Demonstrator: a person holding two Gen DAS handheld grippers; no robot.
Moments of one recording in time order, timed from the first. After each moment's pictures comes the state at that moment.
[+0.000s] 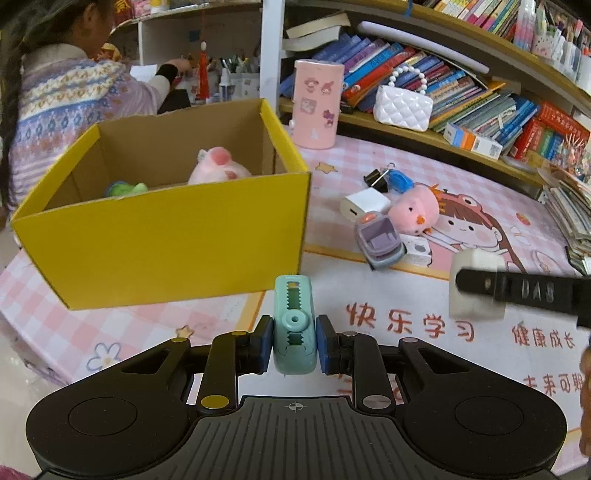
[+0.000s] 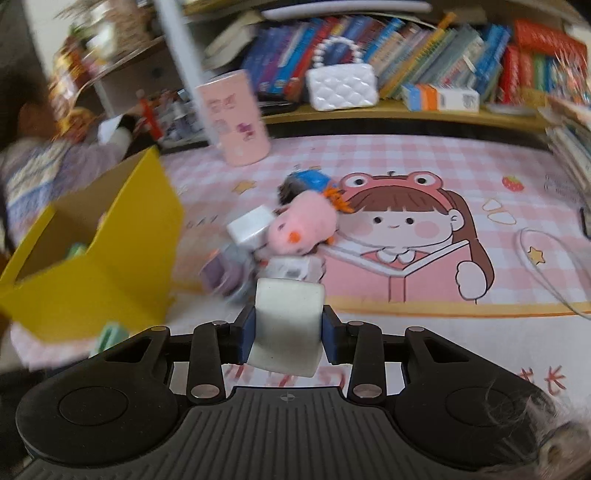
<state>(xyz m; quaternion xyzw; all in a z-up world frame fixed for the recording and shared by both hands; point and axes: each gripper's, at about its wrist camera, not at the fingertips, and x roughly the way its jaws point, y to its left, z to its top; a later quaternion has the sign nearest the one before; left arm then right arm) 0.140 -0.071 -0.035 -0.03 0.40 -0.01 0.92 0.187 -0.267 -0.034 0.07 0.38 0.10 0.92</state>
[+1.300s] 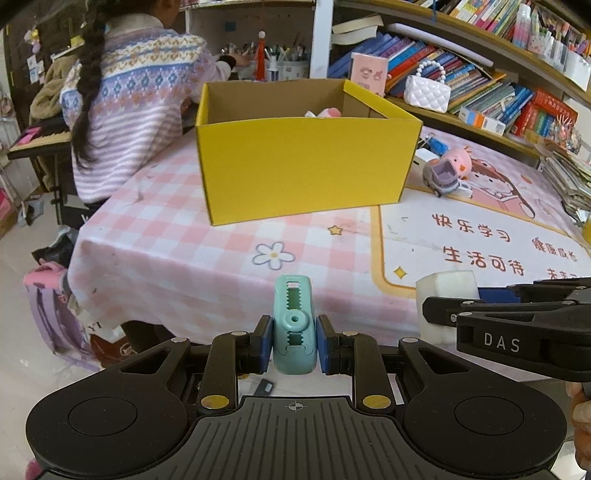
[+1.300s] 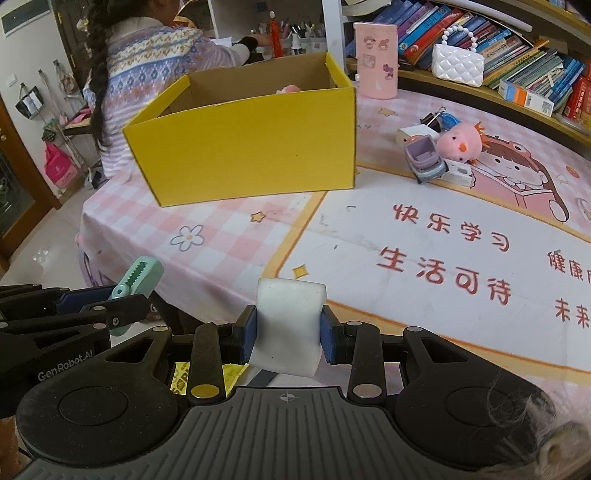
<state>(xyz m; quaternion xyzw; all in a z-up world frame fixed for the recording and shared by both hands) 0.021 0.065 -0.038 -0.02 0.41 -0.02 0.91 0.062 -0.097 -0.048 0.00 0.42 0.15 0.89</state>
